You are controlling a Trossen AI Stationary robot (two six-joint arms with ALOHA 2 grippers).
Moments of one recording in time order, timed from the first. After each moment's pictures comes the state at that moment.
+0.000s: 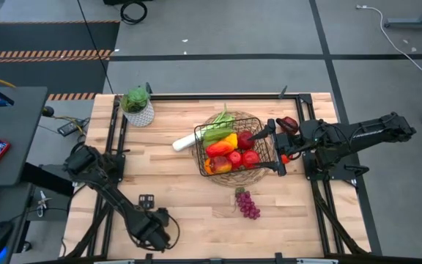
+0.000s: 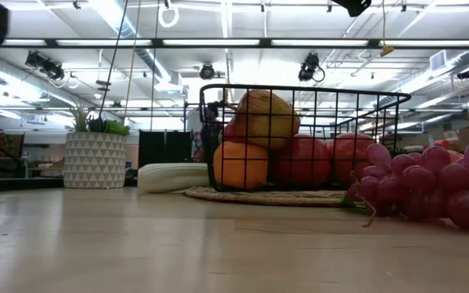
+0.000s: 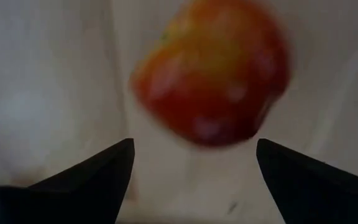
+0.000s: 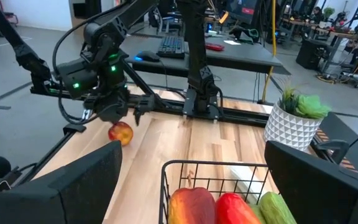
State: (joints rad) left arm -0.81 1.86 1.27 -1.12 0.04 -0.82; right arm 0.15 0.85 0.74 -0.04 0.03 -0.10
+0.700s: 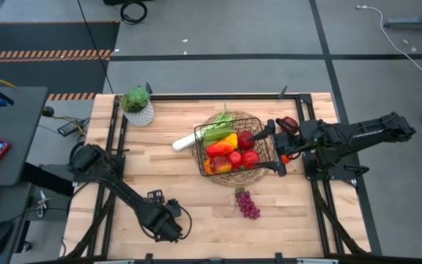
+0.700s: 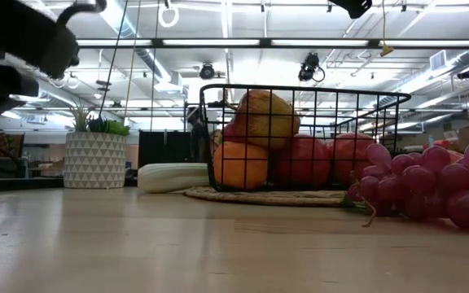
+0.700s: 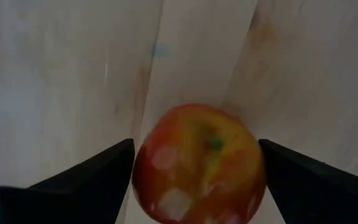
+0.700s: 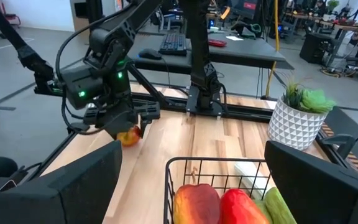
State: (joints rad) left arm -0.70 1.89 1.27 -0.98 -0.05 -0.92; right arm 0.15 0.85 0.74 -0.05 0.02 -0.07
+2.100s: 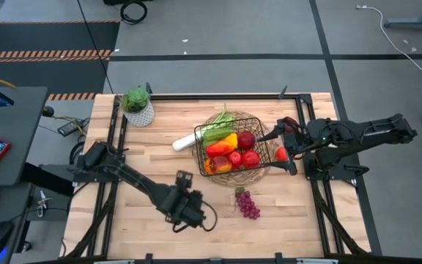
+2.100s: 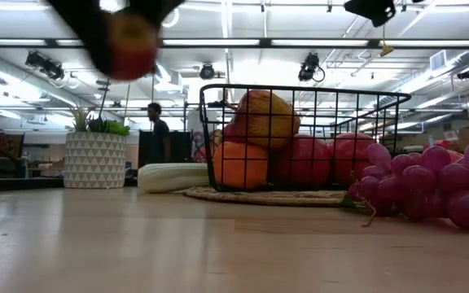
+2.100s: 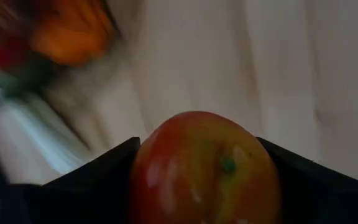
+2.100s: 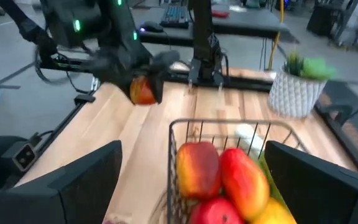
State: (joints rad) left arm -0.52 1.95 1.70 -1.31 -0.36 -0.25; right arm 0.15 0.71 0.74 -0.30 0.02 -0.05
